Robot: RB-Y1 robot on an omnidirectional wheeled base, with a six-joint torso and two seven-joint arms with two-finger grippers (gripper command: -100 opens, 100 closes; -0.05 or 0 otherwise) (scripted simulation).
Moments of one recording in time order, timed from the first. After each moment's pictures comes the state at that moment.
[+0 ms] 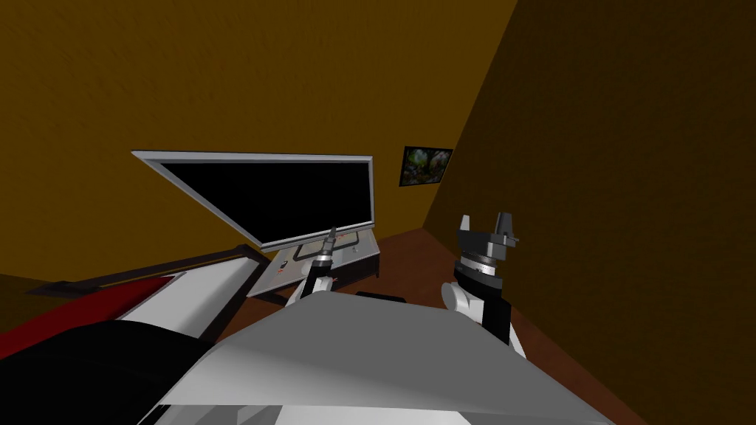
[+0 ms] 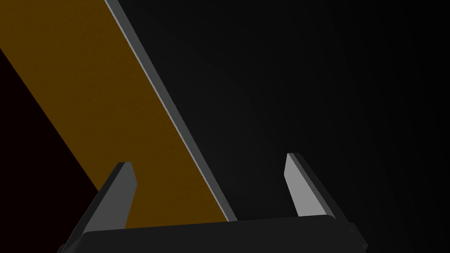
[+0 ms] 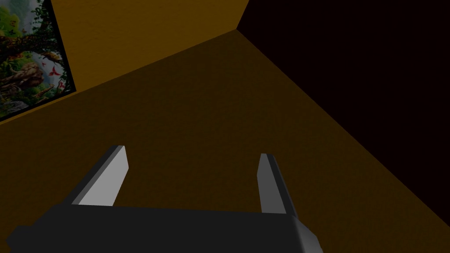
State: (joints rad) left arm 0.35 0.16 0.05 -1.67 0.10 -0.69 -0.51; right arm 0.45 0.02 -0.05 -2.31 -0.12 -0.55 -0.14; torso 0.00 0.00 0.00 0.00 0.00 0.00
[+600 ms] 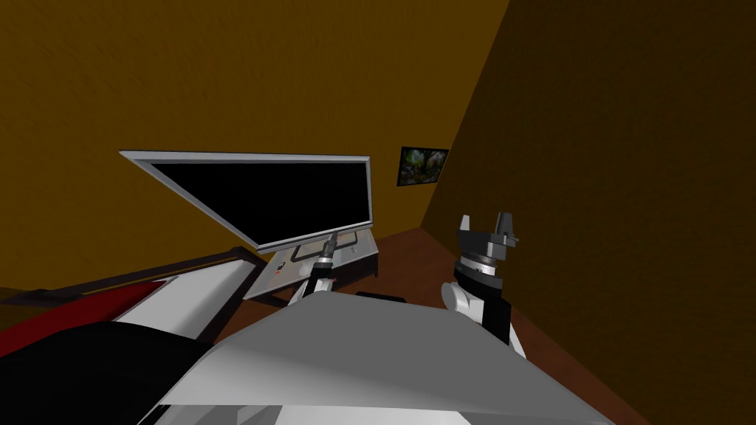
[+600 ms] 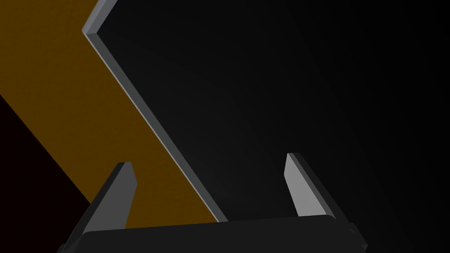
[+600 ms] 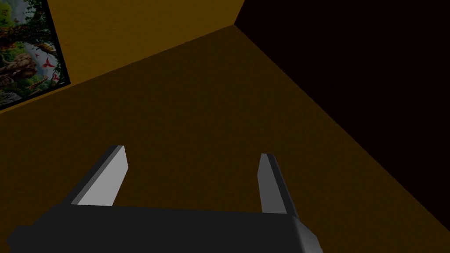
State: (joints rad) left arm 0.31 0.16 0.06 -1.53 0.09 -0.72 -0.59; right arm 0.45 0.02 -0.05 -2.31 -0.12 -0.55 -0.14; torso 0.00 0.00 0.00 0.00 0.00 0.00
